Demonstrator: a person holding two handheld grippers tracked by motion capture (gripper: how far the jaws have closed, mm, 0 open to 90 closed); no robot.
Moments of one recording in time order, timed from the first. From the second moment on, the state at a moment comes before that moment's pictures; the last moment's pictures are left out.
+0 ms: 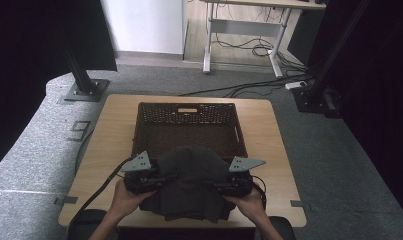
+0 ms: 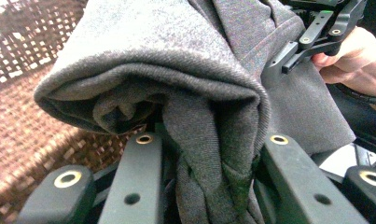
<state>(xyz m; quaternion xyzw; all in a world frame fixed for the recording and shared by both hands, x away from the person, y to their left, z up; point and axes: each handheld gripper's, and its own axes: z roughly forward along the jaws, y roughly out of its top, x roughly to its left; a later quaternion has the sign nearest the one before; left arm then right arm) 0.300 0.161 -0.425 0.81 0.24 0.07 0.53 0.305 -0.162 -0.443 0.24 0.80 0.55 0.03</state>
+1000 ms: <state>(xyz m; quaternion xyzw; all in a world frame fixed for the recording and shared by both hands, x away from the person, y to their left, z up) 0.384 0.168 -0.340 0.80 0.23 0.11 0.55 0.387 -0.149 -0.354 0.23 0.79 0.55 0.10</state>
